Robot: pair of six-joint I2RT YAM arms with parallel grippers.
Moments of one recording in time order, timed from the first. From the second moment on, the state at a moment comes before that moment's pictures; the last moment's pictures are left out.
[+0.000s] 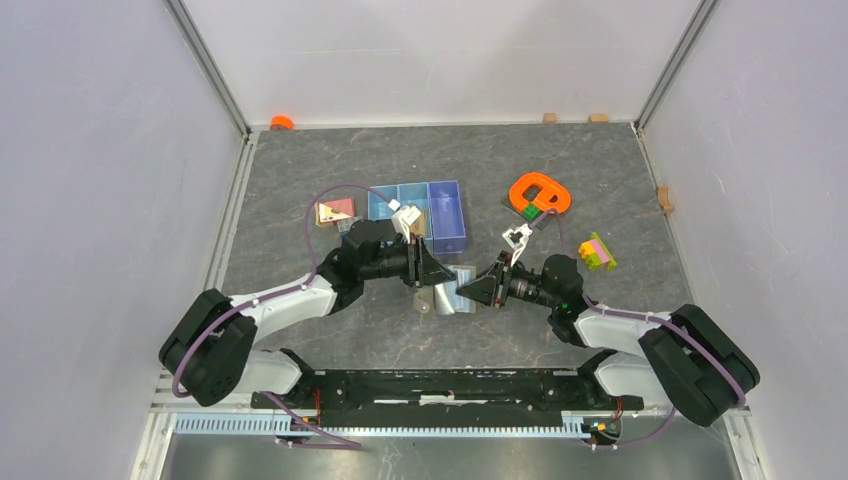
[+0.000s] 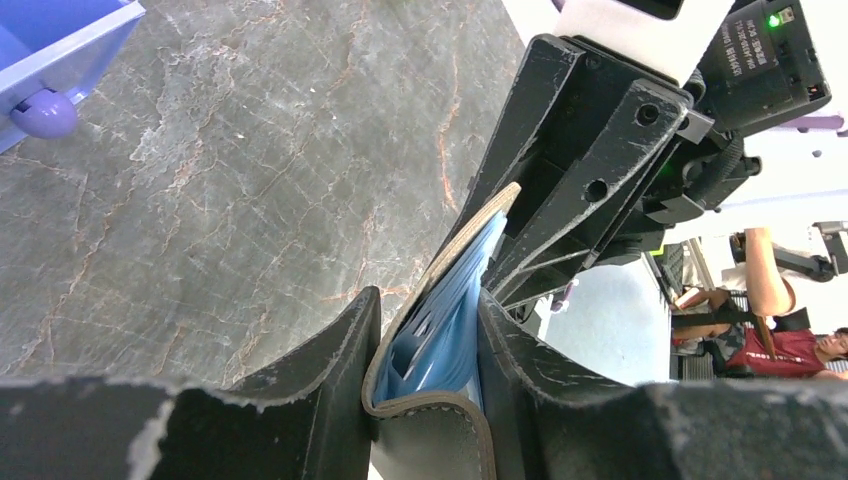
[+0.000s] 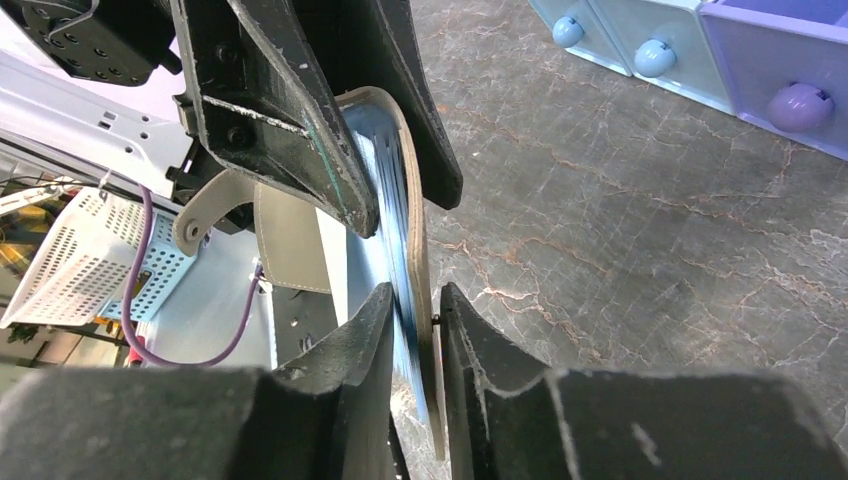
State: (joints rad) left arm -0.67 1.33 0.58 0.43 0.59 -0.68; right arm 0.58 1.24 0.21 0.93 -0.66 0.66
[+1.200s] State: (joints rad) left arm -0.66 1.02 0.55 0.06 0.11 -0.63; right arm 0.52 1.10 0.20 0.63 -0.43 0.55
